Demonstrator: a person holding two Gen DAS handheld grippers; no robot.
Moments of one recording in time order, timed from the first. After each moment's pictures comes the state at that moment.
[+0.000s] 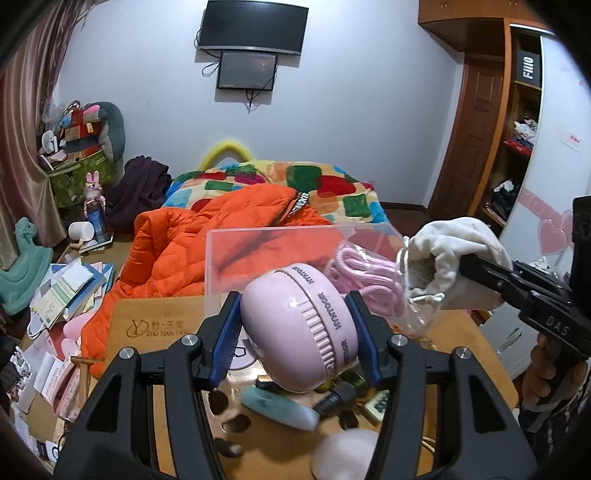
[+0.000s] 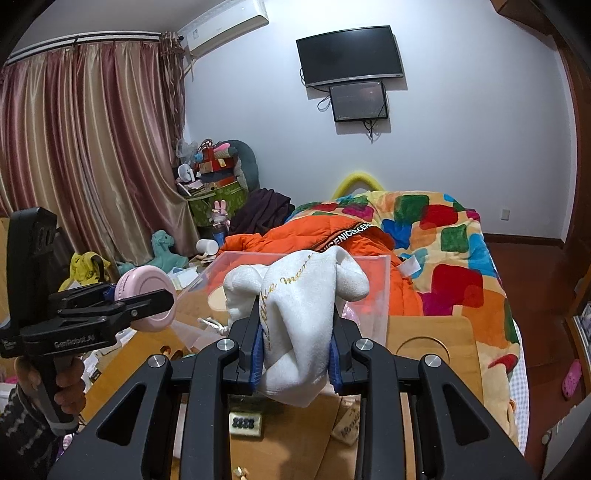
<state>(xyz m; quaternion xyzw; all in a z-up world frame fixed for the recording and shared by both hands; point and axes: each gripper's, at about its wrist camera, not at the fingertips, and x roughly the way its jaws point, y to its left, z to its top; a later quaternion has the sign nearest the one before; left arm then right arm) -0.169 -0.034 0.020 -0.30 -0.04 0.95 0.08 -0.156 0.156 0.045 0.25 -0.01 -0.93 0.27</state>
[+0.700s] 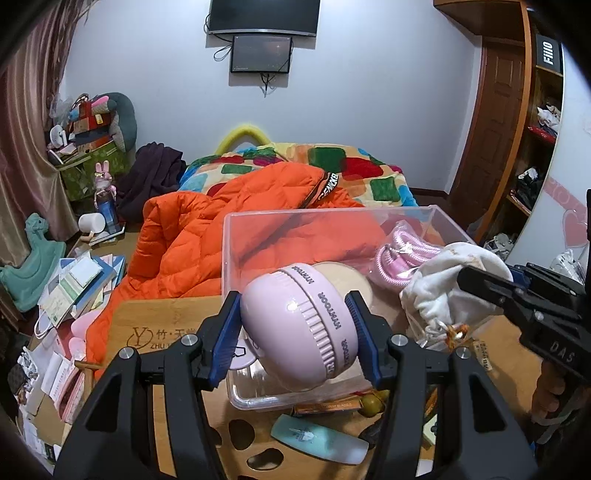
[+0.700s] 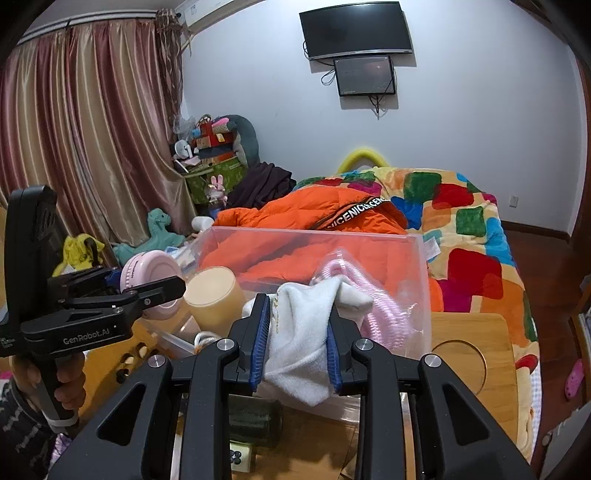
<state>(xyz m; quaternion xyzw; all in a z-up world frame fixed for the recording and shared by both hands) -0.211 -0.046 -0.015 -0.33 -0.03 0.94 0.05 -0.203 0.121 0.006 0.29 0.02 -0.92 0.27</state>
